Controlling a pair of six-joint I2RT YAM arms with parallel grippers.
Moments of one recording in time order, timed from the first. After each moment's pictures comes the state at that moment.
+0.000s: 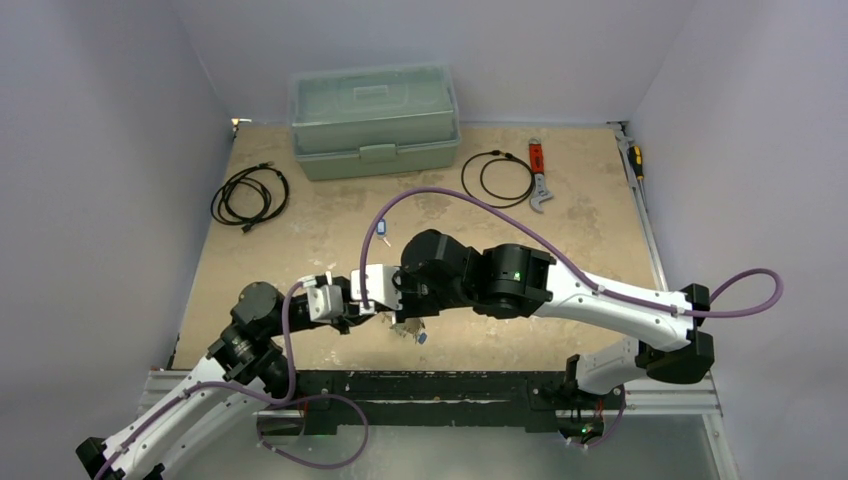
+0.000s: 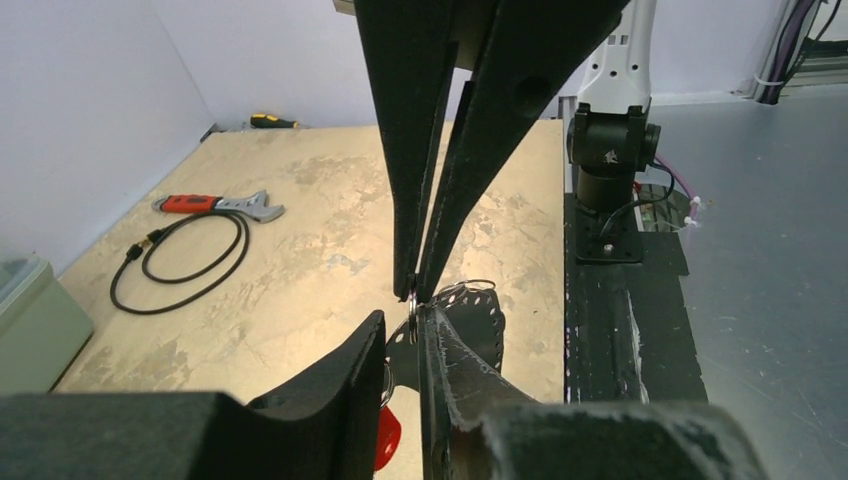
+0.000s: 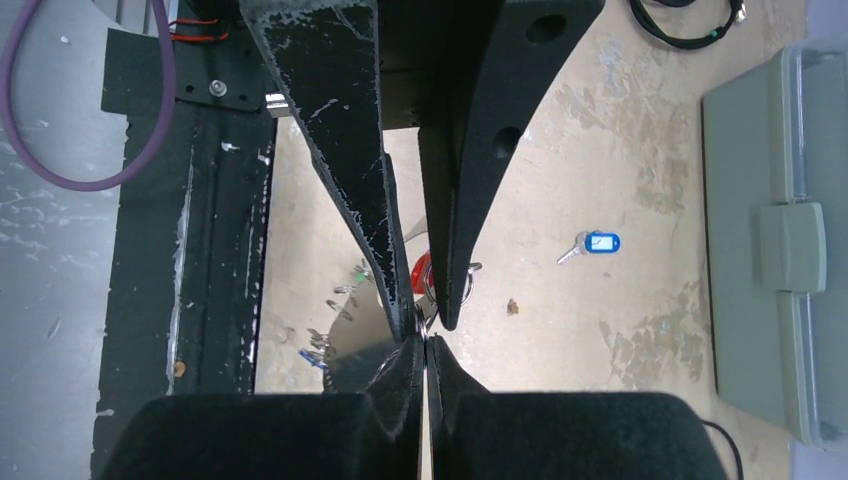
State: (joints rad) left arm -0.74 0.39 0.42 0.10 0.60 0.09; right arm 1.33 1.42 1.58 -0.87 0.04 -0.45
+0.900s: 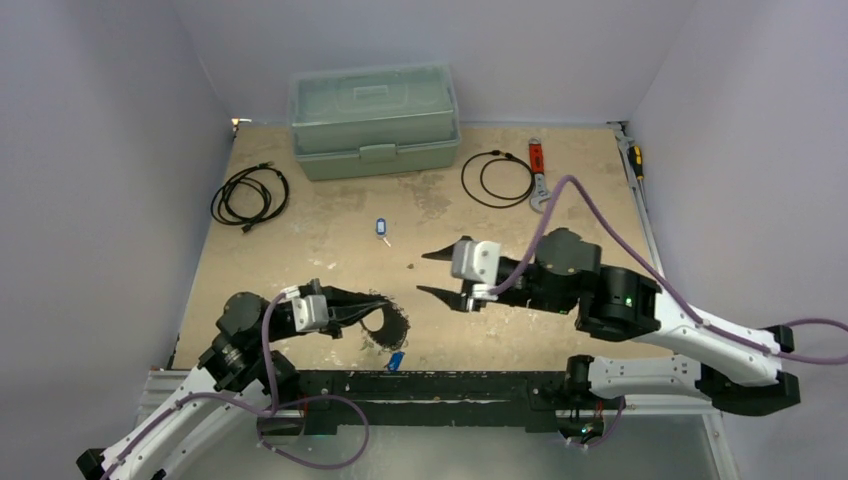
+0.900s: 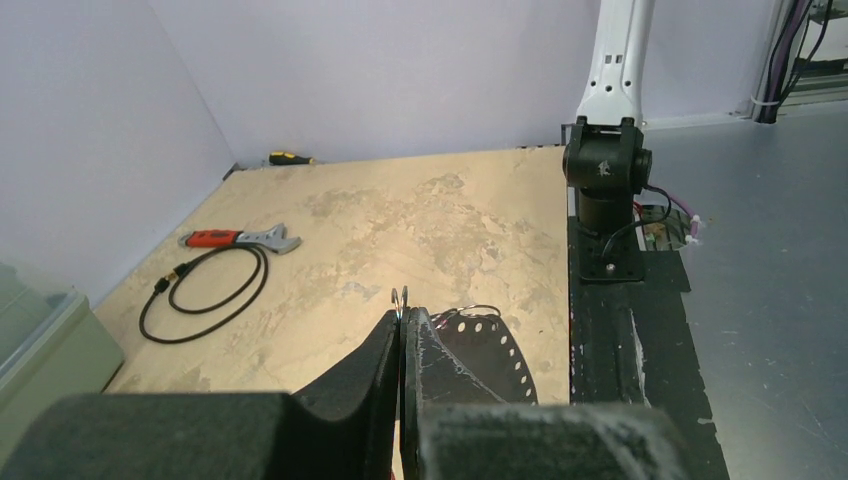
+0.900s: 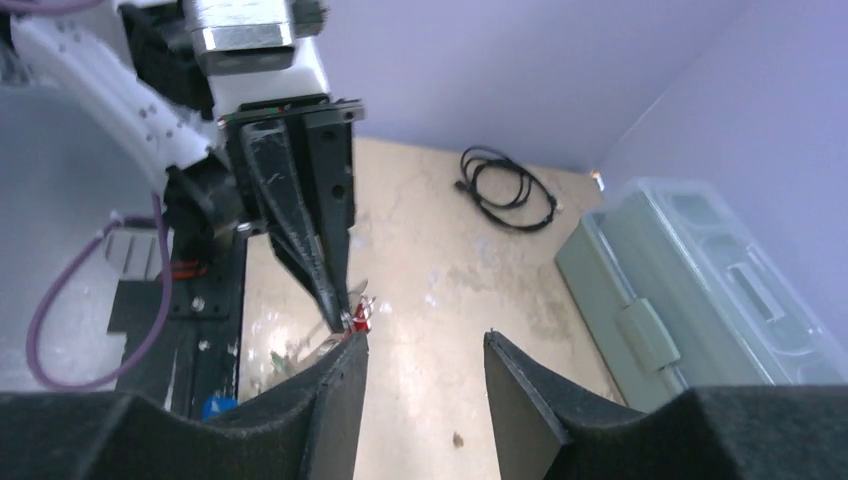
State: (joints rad) left arm -0.74 0.30 0.42 0.08 0.60 0.09; right arm 1.30 1.01 1.31 -0.46 0.02 -0.39
